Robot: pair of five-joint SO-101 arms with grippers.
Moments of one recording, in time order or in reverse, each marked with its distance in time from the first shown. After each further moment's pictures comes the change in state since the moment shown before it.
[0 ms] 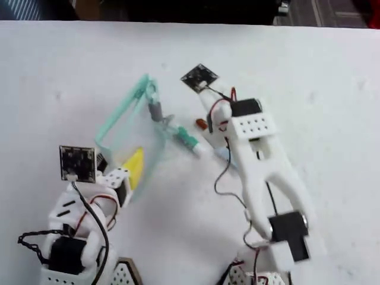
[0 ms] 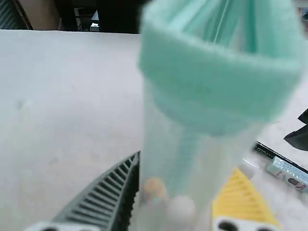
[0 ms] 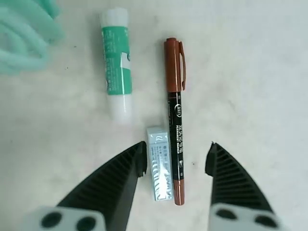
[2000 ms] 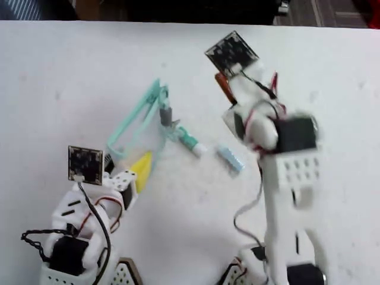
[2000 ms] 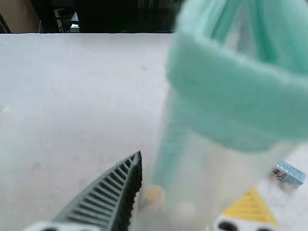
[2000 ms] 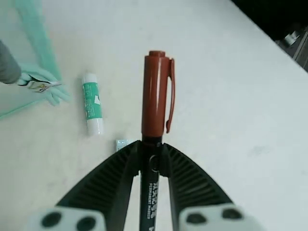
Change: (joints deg) left arm 4.3 0.0 0.0 0.0 0.0; right arm 3.5 -29.9 -12.8 16.1 0.0
